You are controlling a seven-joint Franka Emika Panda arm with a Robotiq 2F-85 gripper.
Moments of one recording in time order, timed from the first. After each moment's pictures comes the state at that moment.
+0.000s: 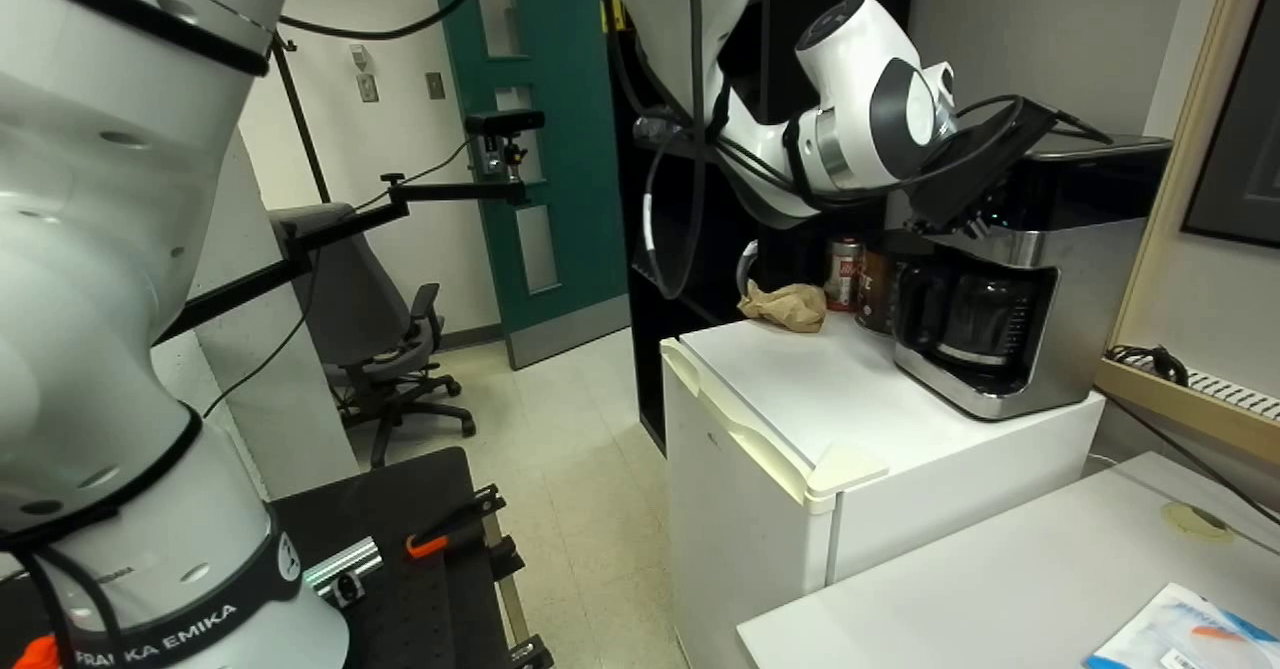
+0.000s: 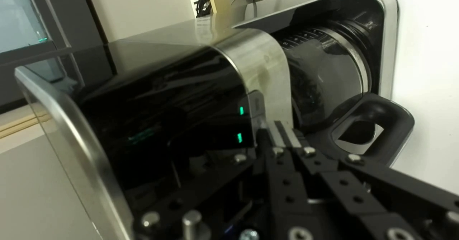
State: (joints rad) arm 0.01 0.61 -0.01 -1.66 -0.60 3.10 -0.70
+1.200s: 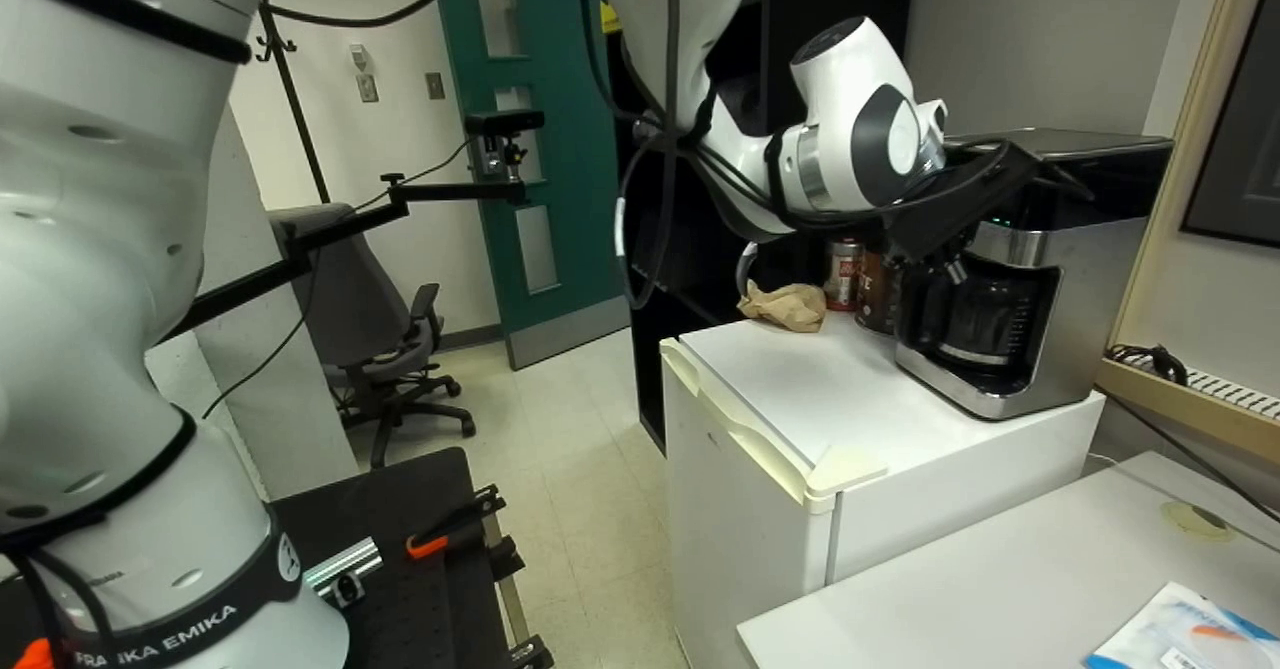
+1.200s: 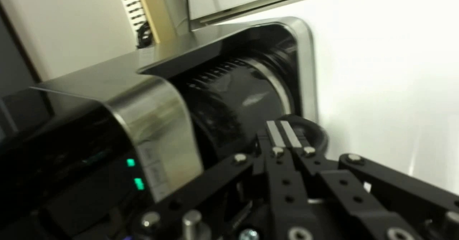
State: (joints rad) arm -0.08 0.56 0.08 -1.80 -0.58 3.03 -0.72
